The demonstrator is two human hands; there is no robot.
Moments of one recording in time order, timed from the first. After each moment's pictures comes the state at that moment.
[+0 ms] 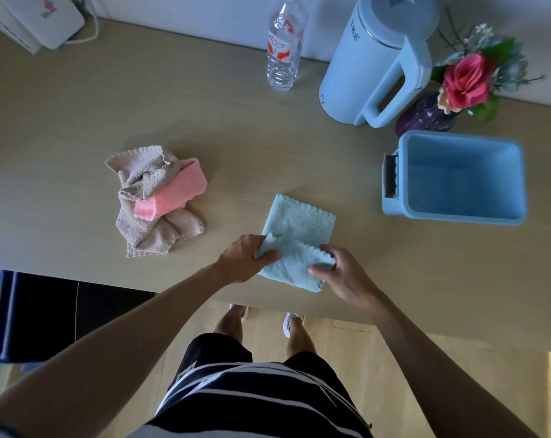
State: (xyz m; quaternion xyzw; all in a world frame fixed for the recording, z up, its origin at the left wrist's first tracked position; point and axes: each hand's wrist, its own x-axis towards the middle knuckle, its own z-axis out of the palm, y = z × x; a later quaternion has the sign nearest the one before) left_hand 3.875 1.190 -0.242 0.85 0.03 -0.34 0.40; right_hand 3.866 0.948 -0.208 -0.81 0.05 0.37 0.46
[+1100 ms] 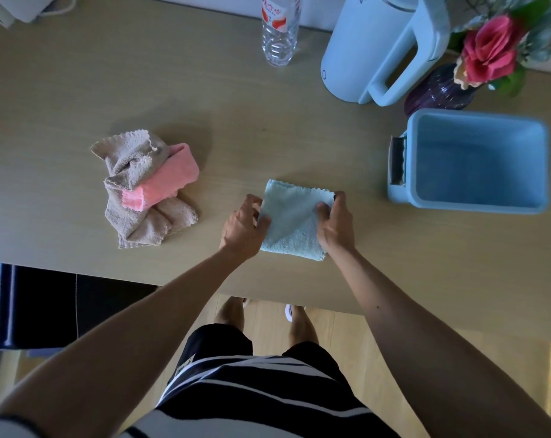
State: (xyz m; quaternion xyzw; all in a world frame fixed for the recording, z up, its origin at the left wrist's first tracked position) left_hand 3.896 1.170 -0.265 0.89 0.14 -0.17 0.40; right_hand 3.925 0.982 -0.249 -0.87 0.21 0.20 0.40
